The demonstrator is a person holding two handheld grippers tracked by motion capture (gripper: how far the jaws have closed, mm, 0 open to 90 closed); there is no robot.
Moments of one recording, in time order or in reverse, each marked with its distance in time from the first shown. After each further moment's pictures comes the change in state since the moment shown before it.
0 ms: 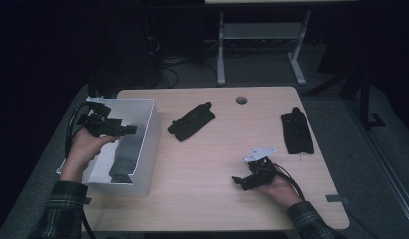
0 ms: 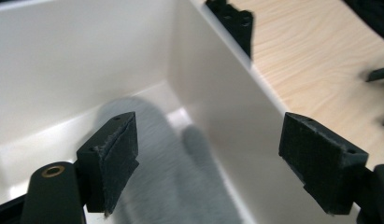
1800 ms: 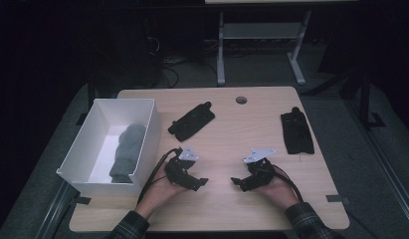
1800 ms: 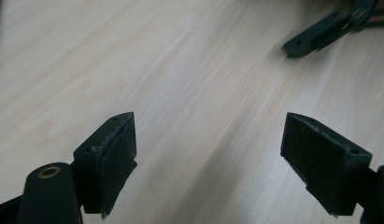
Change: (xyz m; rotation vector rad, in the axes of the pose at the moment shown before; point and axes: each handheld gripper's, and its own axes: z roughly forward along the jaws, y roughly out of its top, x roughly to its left) left arm -0.170 -0.069 0.151 0.092 -0.166 0.334; right arm 0.003 0.000 0.000 -0.001 0.009 -0.019
